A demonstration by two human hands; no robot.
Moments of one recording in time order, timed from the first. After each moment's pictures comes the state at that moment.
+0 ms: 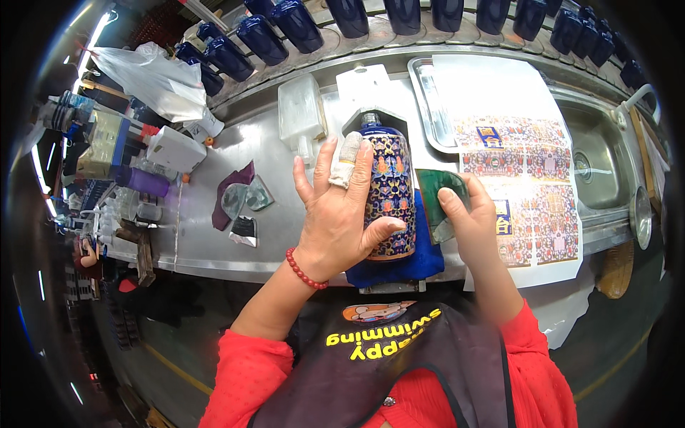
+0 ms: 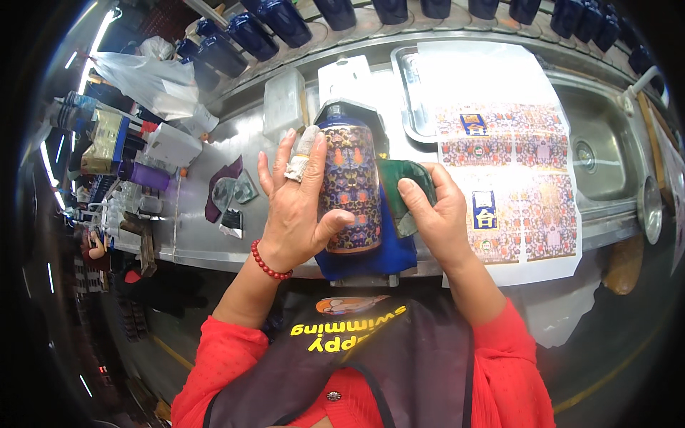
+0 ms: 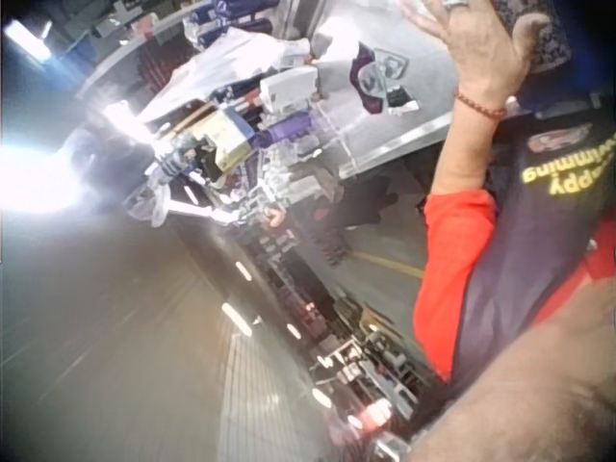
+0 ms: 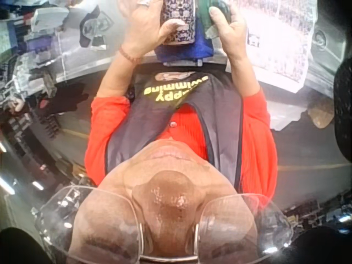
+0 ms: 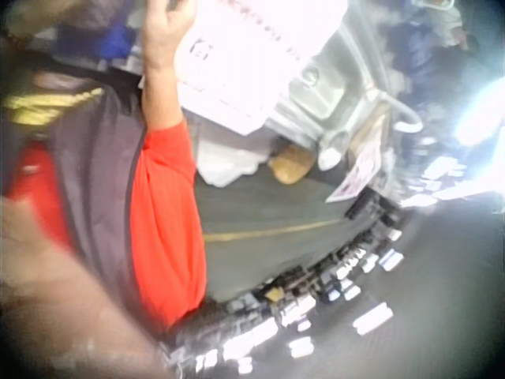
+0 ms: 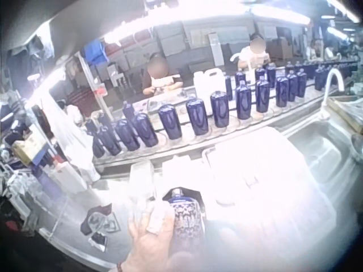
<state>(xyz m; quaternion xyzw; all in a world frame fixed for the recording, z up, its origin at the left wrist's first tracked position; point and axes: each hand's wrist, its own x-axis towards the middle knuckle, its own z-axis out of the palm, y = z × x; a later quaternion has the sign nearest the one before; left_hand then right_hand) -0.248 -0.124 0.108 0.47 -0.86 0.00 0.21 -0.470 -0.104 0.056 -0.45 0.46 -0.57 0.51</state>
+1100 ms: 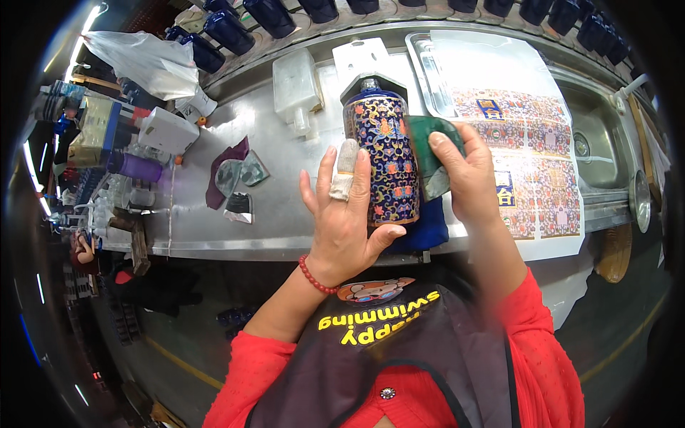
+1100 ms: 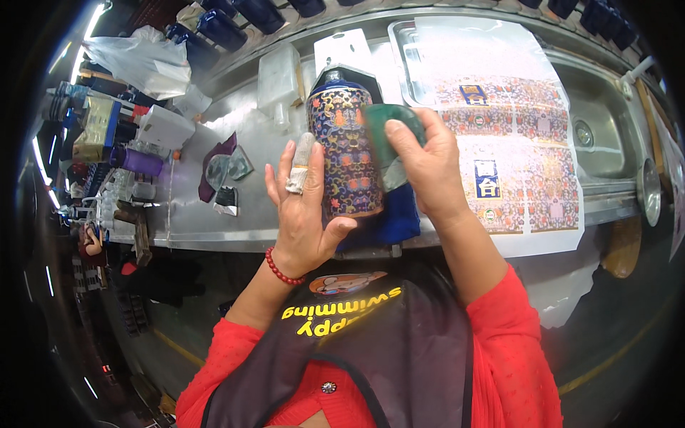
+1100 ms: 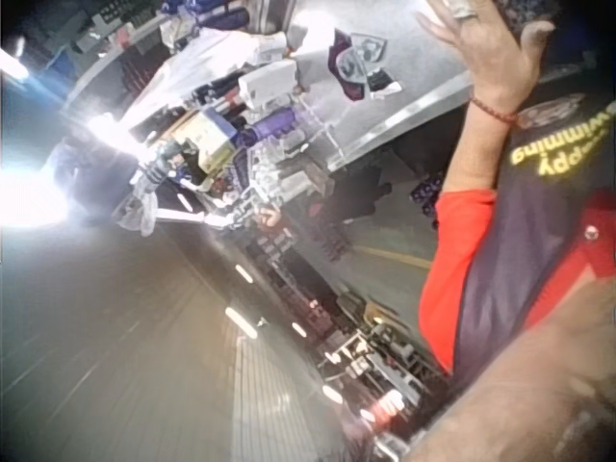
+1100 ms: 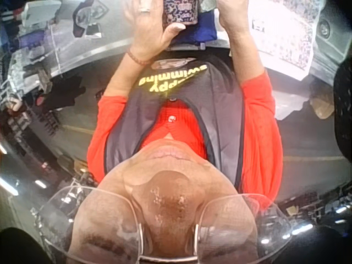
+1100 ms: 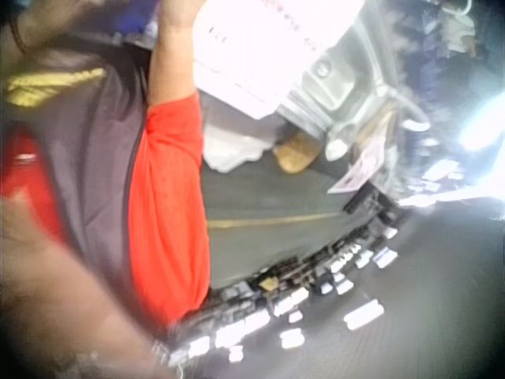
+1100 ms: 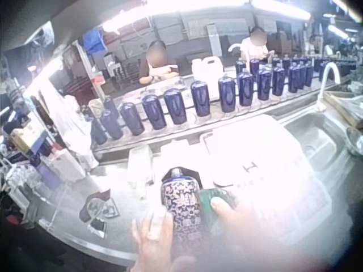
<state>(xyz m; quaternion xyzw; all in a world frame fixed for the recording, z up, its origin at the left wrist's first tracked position) -0.244 -0.070 0.074 0.49 -0.83 -0.04 0.25 -0.449 -0.119 0.065 -0.37 0.38 -0.61 0.58</state>
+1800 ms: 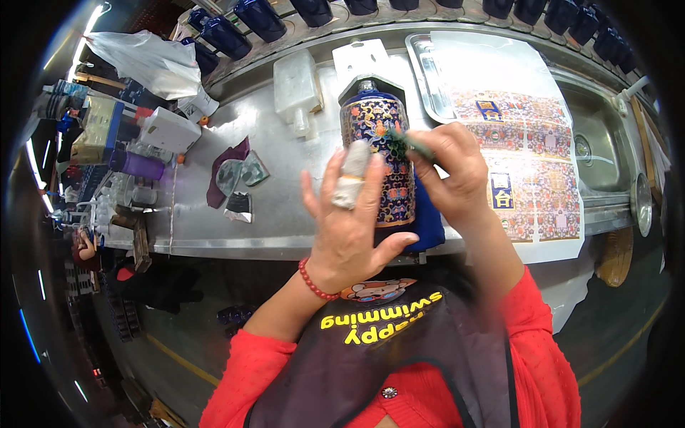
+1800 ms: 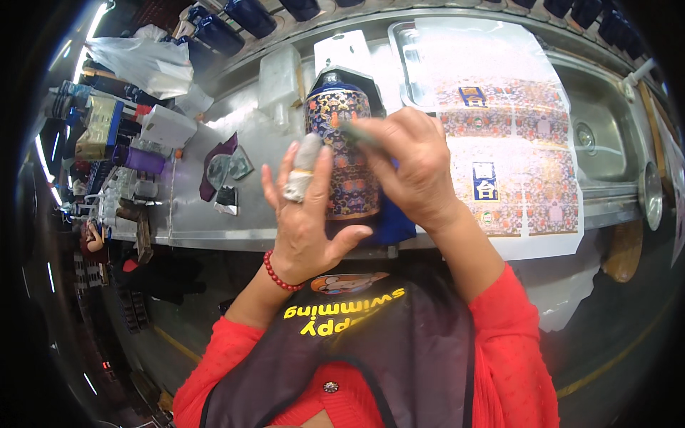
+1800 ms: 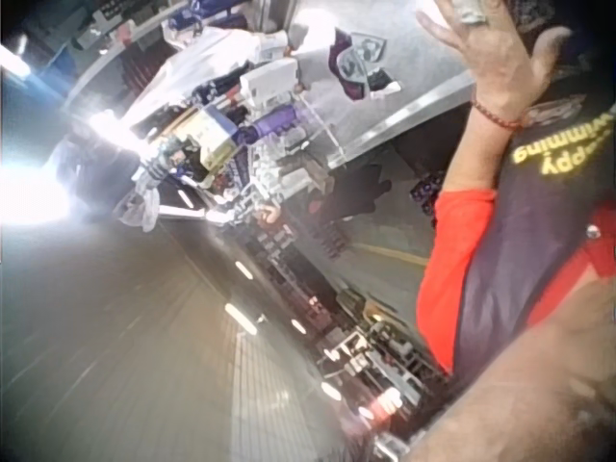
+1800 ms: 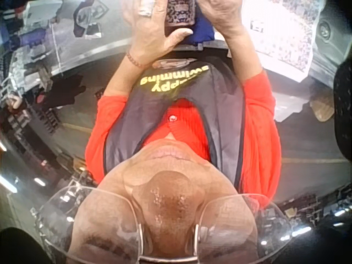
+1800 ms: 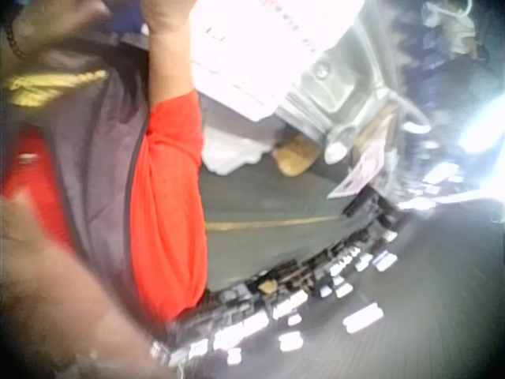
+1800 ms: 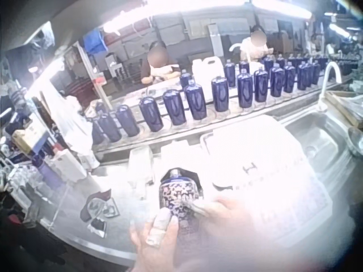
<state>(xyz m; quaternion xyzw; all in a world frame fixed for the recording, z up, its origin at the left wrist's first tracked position) -0.257 -0.064 0.089 0.48 -0.84 -0.02 0.25 -0.458 -0.120 0.071 -0.74 0.44 -0.49 0.13</state>
